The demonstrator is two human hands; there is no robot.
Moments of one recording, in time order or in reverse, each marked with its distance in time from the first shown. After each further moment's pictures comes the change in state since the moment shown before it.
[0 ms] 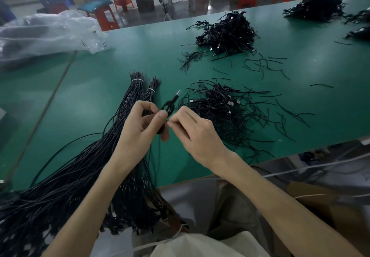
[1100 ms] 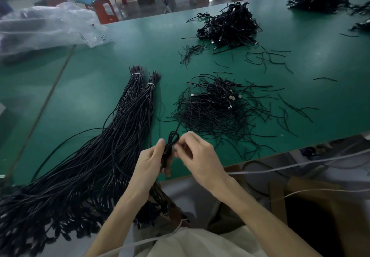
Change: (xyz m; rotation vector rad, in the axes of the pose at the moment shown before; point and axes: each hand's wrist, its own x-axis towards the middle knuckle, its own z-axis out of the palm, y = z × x) left_hand -0.058 -0.034 0.035 -0.127 0.058 -0.502; right_hand -0.066 0.005 0.034 0.175 -0.125 0.415
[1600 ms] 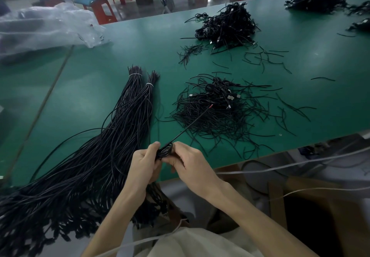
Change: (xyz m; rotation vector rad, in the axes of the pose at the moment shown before) left_hand -0.002 -0.001 -0.007 -0.007 0.089 -0.045; right_hand -0.010 -0.009 0.012 0.206 -0.182 0.079
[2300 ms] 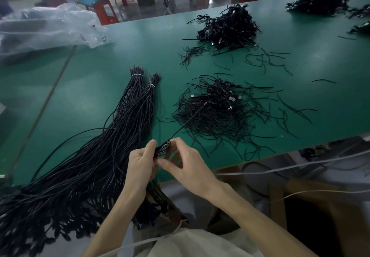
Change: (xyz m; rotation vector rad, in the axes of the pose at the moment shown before) left_hand 0.005 -0.005 -0.004 -0.035 0.106 0.064; right_hand 0.004 -0.003 0.002 0.082 -0.062 0.109
